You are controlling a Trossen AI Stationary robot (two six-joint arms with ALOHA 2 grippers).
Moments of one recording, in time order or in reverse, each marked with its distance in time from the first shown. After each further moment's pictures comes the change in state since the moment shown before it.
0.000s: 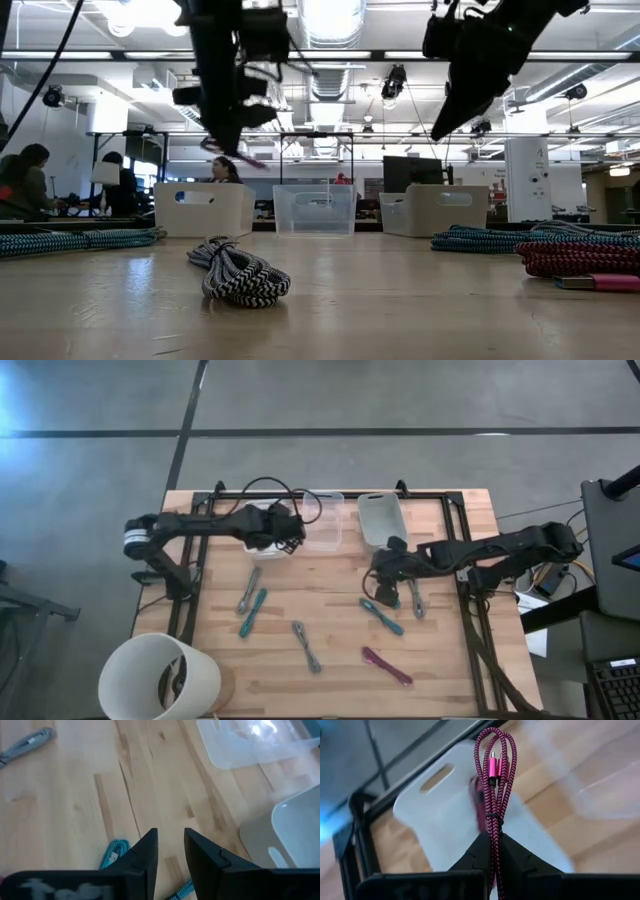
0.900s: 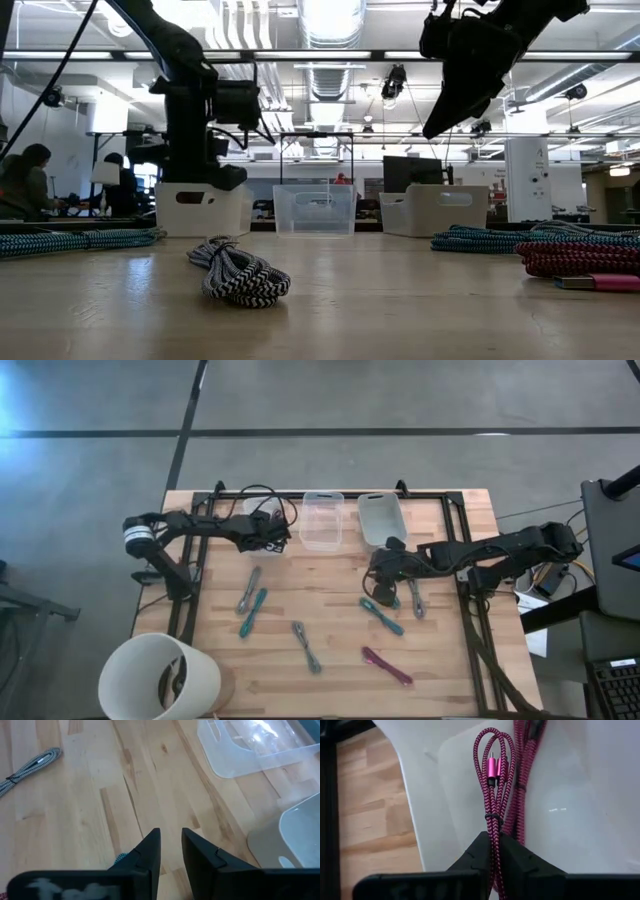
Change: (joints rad) left arm 0.147 0.002 -0.347 0.292 0.082 -0.193; right arm 0.000 0.001 -0.015 0.078 -0.001 0.037
